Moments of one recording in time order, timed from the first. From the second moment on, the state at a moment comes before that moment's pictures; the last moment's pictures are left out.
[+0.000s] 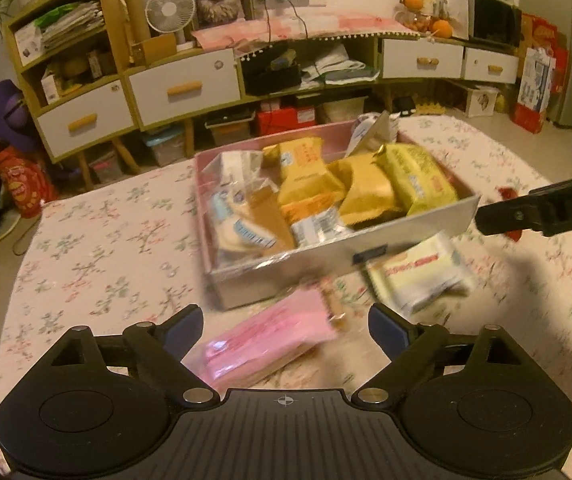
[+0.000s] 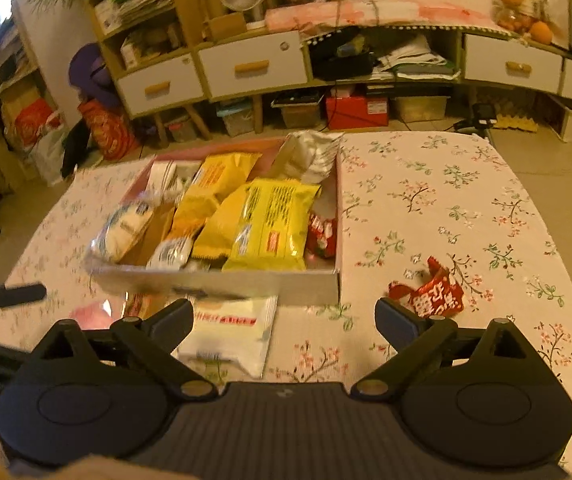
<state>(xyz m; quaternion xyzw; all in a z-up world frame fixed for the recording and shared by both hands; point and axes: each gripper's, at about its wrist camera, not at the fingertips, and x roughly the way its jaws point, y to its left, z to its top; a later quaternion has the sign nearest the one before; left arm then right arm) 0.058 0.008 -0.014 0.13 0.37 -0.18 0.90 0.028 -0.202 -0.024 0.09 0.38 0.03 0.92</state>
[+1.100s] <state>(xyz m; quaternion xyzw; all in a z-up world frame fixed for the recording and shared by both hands) 0.081 0.036 -0.058 0.16 0.39 -0.26 0.87 0.047 -0.160 -0.063 0.01 0.43 0.07 0.90</state>
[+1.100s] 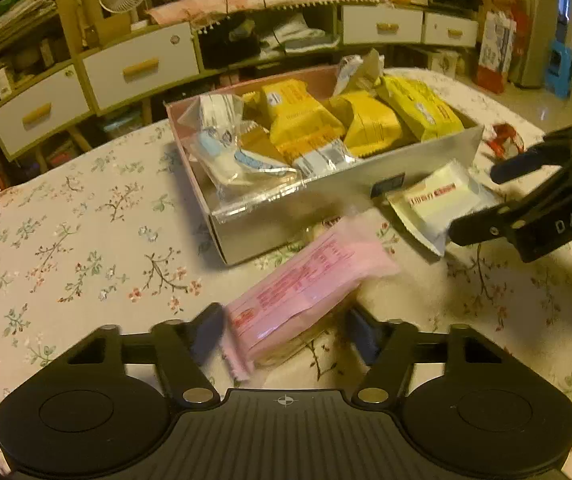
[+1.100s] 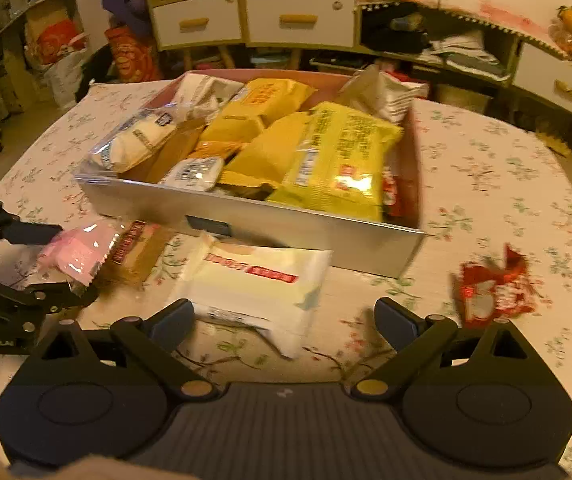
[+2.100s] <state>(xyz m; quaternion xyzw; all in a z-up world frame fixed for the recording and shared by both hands) 0.072 0.046 -0.053 0.13 0.40 -0.27 0.87 0.039 -0.143 -0.058 -0.07 0.46 0.12 0.88</state>
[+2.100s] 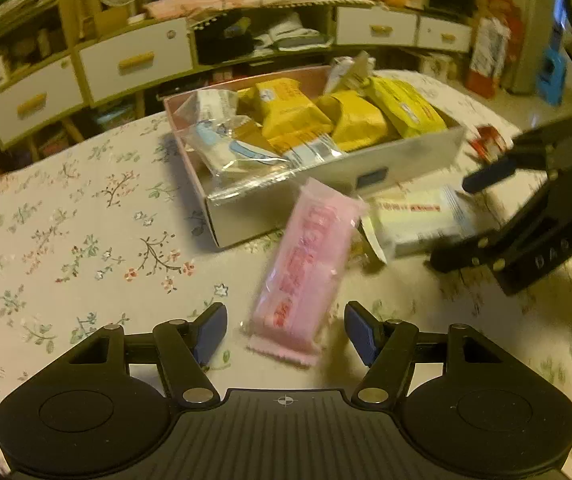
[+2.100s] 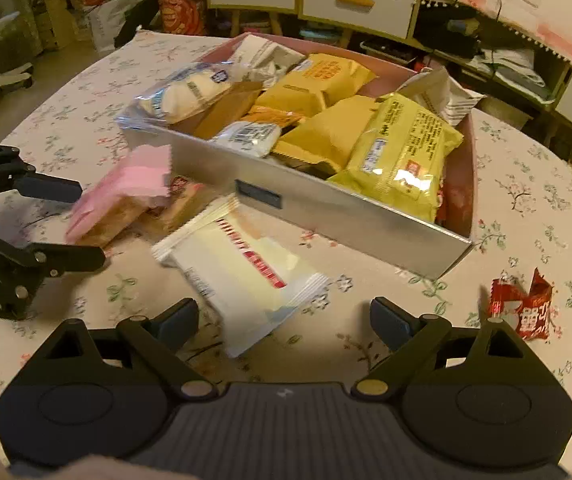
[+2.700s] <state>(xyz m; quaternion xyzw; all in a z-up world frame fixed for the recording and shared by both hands) 0.082 0.045 -0.054 0.06 0.43 -0.26 0.86 0.034 -0.114 -0.056 -0.10 0.42 0.20 0.88</state>
